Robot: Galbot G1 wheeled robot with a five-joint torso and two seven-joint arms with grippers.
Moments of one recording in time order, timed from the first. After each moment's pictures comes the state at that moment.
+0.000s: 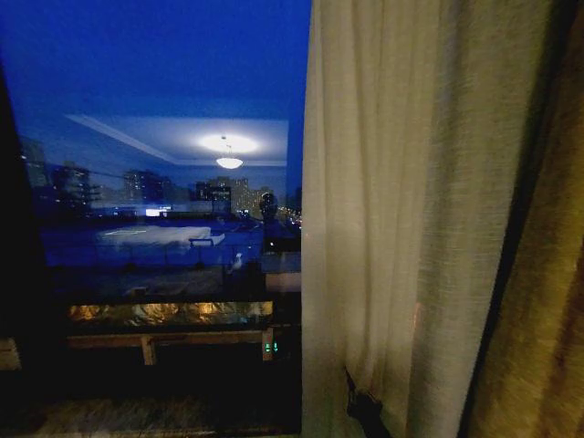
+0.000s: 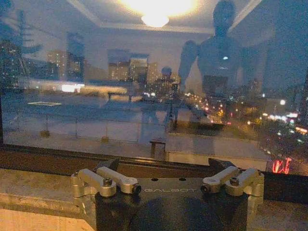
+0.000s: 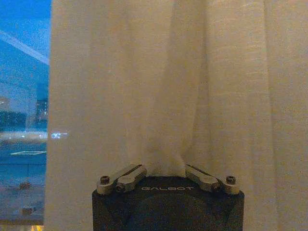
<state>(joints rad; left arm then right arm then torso) 1.79 -1.47 -0.73 -2.07 -0.27 -0.07 0.01 -1.33 1.37 0.42 1.93 0.17 0.02 0.07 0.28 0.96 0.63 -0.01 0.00</state>
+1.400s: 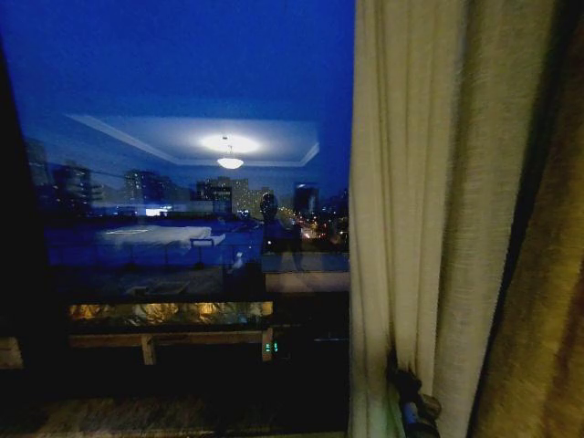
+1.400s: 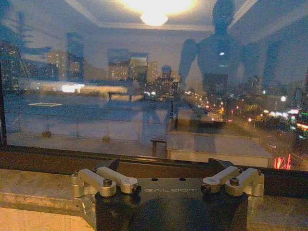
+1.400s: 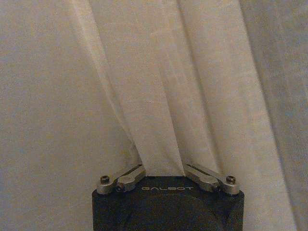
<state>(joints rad) 1.81 -1.46 -0.74 -2.07 -0.27 -0.08 0.02 -1.02 1.37 0.67 1.49 0.35 0.03 0.13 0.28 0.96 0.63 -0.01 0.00</state>
